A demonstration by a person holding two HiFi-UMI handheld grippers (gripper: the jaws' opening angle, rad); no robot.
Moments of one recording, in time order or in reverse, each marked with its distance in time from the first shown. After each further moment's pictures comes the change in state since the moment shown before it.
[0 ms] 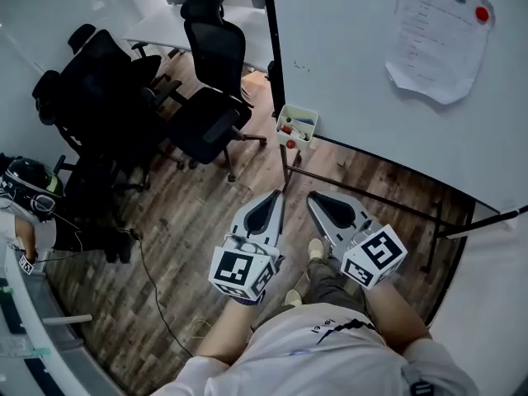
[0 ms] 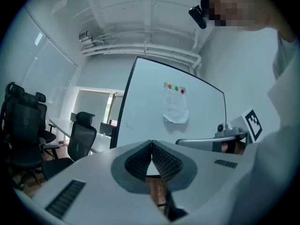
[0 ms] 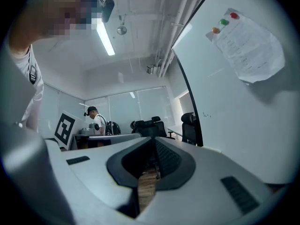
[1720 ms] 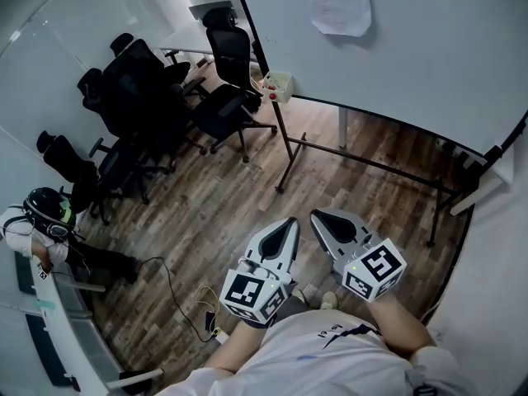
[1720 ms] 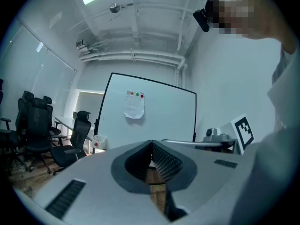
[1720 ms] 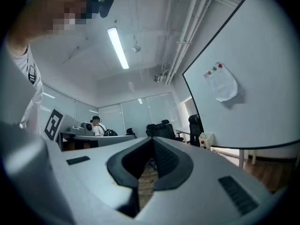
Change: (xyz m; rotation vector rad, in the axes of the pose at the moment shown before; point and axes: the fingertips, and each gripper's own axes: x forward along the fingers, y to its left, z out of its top) left arm -0.247 -0.359 -0.042 0.000 0.029 0.023; right arm -0.359 0.192 -0.024 0.043 -0.061 0.067
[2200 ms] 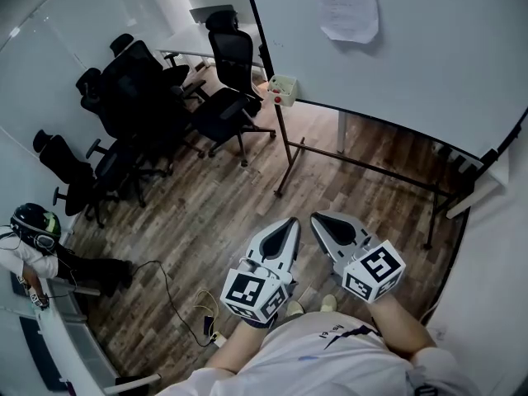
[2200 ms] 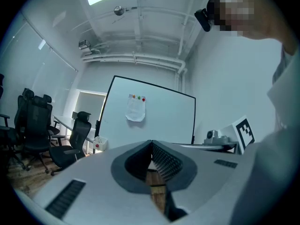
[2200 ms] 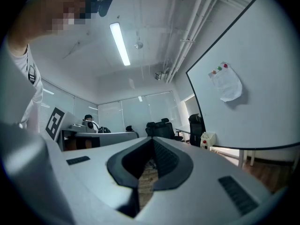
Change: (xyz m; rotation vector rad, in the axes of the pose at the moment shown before) left arm -0.025 0.024 0.012 -0.024 -0.029 -0.021; right arm 0.022 0.031 -0.003 -0.026 0.030 -0.012
